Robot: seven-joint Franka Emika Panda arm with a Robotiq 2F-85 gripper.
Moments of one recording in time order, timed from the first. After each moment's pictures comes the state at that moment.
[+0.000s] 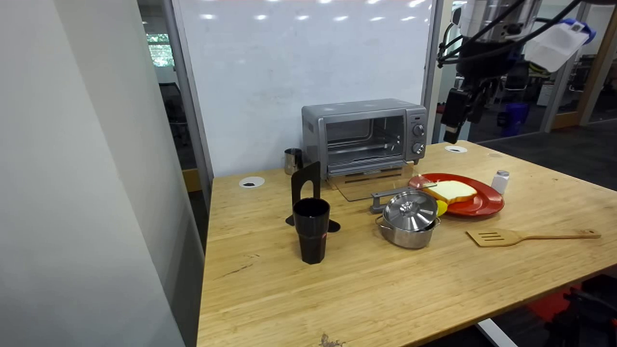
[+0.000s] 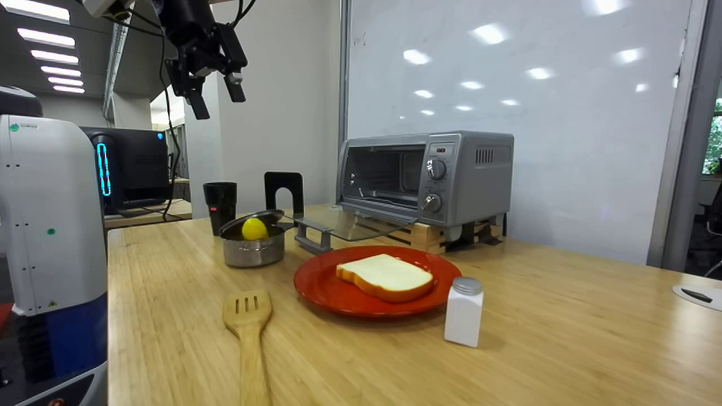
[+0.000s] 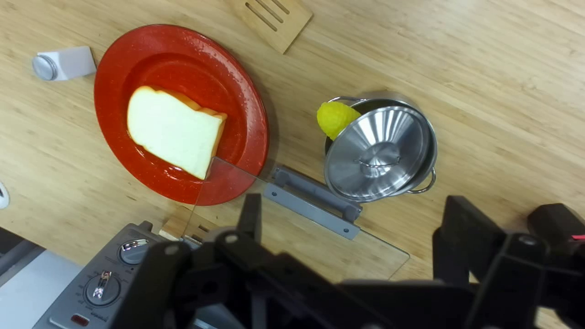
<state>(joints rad) -0.06 -0.45 0.16 -2.46 -0.23 2.15 0.25</state>
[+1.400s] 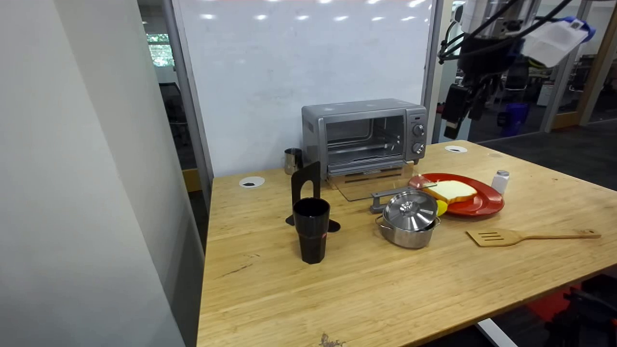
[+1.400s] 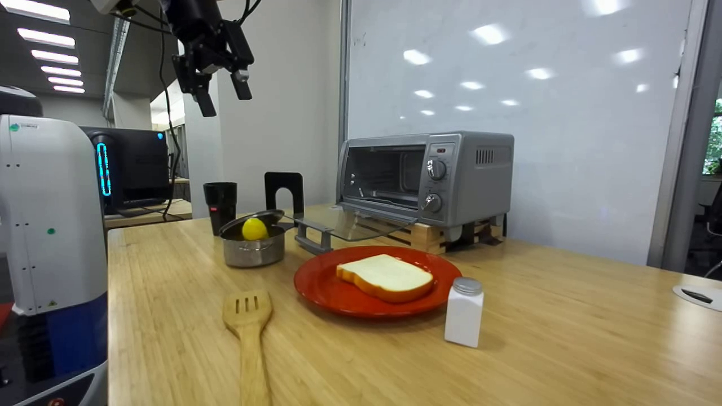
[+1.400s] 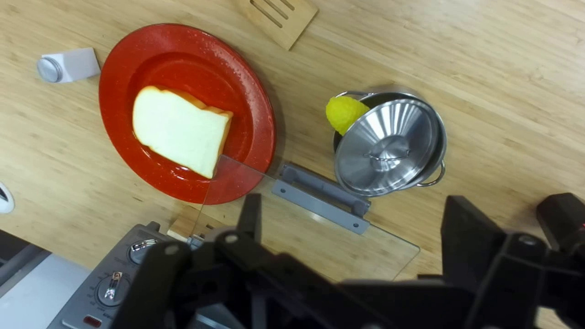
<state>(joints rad) -0.06 -0.45 0.13 -2.45 -0.23 2.15 0.24</state>
